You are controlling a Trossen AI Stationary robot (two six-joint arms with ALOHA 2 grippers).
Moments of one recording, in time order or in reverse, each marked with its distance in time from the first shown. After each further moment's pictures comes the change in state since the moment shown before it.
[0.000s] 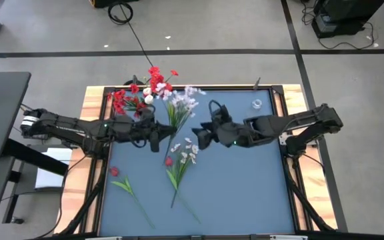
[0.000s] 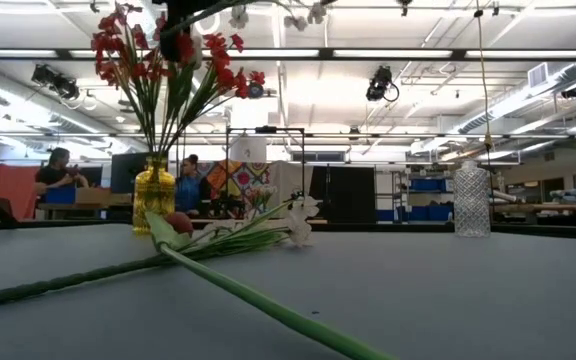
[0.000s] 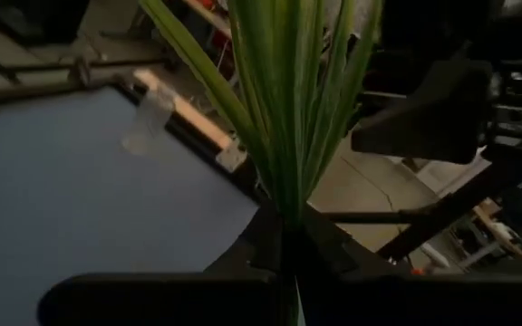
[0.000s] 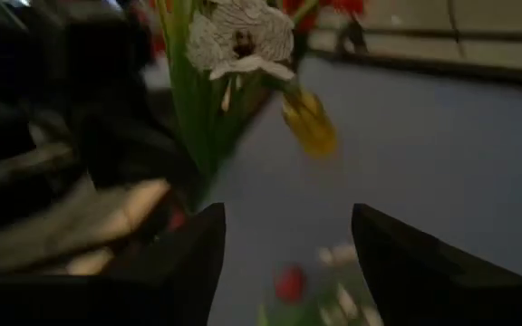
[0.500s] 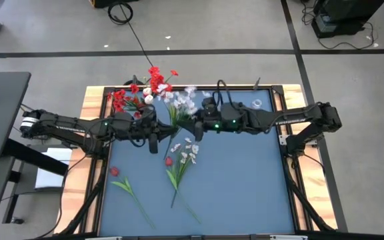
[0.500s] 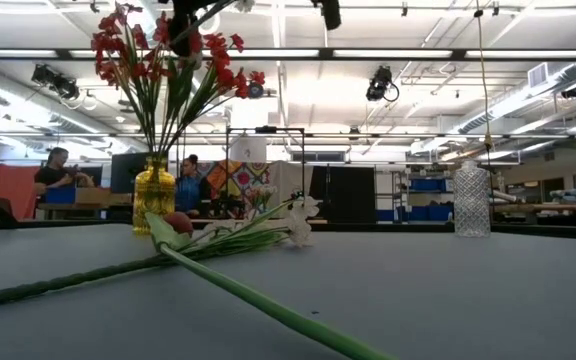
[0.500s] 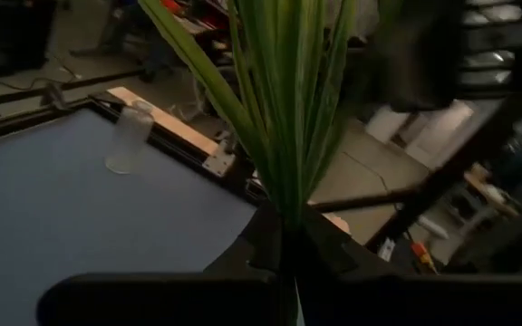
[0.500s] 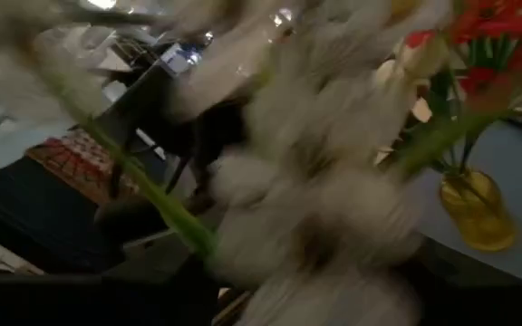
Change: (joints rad) left arm 0.045 0.000 0.000 0.042 0.101 0.136; right arm -0.195 -0.003 -0.240 0.737 -0.418 -0.283
